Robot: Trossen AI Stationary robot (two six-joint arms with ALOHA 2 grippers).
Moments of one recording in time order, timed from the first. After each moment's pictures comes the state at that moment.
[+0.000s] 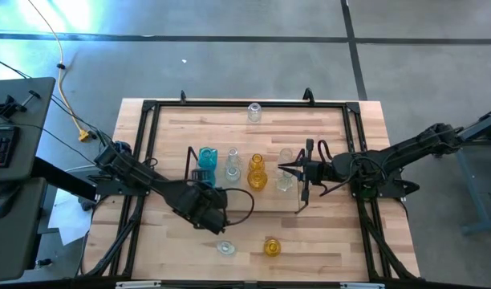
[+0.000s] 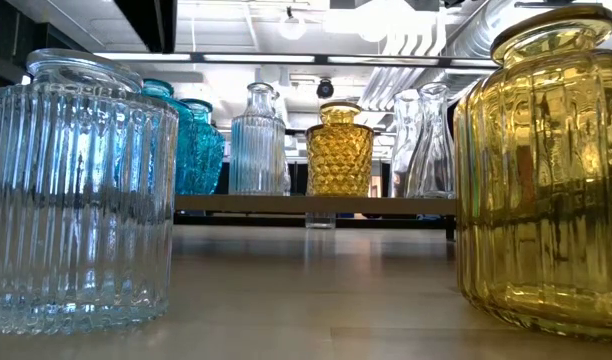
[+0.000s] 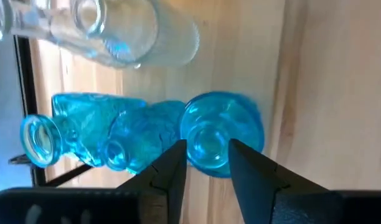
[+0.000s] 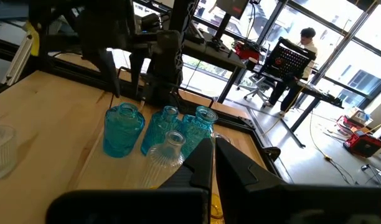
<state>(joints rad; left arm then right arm) -0.50 1.82 1.70 -1.50 -0.45 -0.52 0.31 1.03 0.70 0.20 0.44 -0.34</state>
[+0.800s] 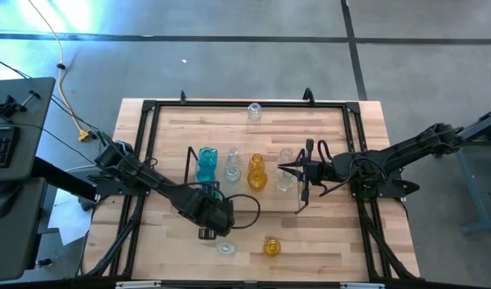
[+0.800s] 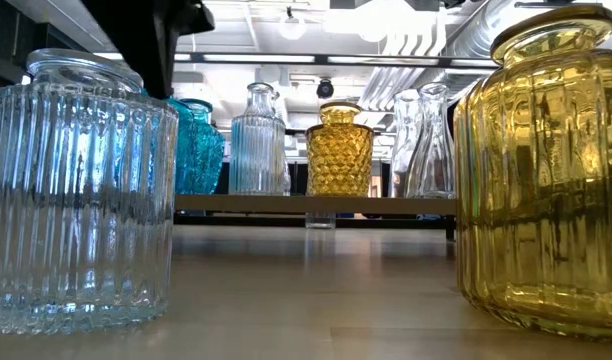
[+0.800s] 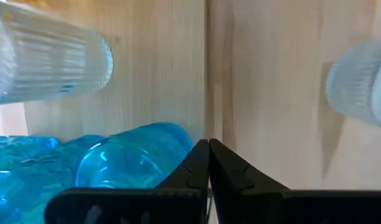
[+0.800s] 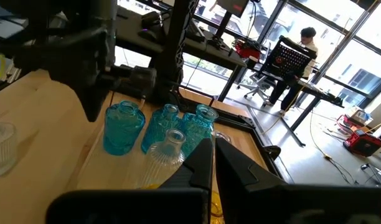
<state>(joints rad) -0.48 1.82 1.52 -1.17 -0.28 -0.42 0.31 1.03 0.70 0.19 0.45 -0.34</state>
